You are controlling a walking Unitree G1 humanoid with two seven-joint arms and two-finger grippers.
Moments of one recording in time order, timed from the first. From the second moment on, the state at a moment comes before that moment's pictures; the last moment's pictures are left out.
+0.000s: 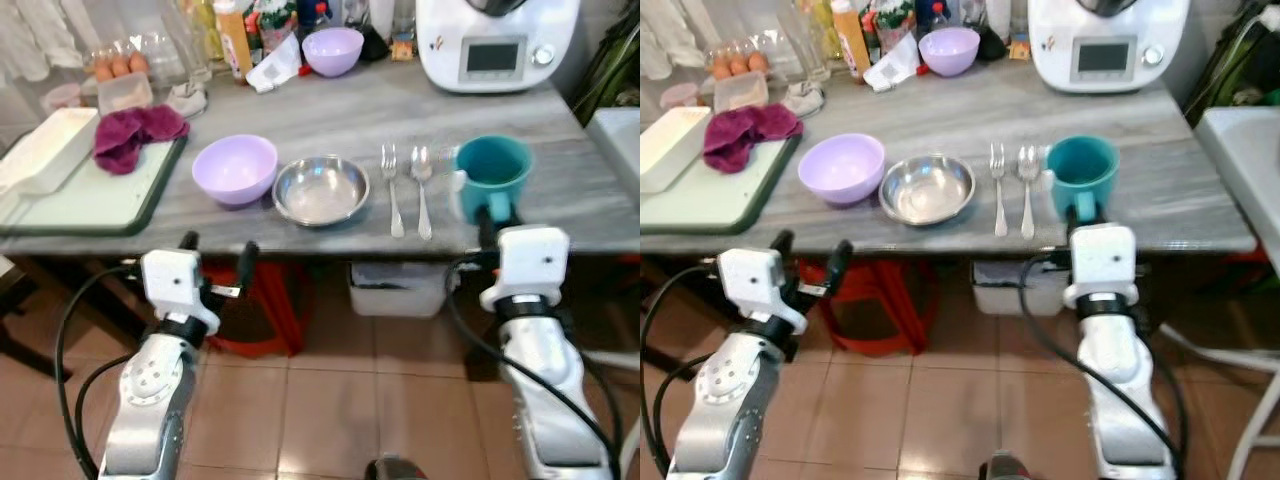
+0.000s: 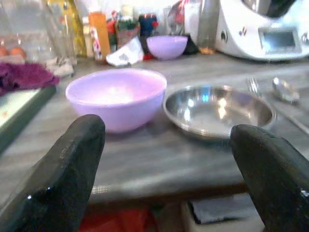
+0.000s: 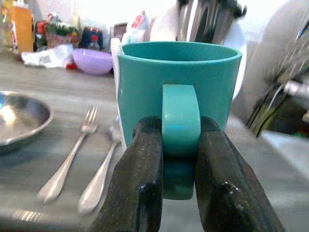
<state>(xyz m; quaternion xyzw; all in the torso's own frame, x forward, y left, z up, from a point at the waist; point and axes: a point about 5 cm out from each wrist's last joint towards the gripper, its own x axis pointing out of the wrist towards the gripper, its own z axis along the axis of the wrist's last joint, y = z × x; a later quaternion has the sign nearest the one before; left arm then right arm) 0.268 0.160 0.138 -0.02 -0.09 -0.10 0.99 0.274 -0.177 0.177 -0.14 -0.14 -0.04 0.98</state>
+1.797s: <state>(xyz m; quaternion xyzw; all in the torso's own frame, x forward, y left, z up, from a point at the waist) 0.251 0.160 0.147 0.00 -0.11 -0.21 0.97 0.319 -0.155 0.206 -0.10 -0.16 0.09 0.98</state>
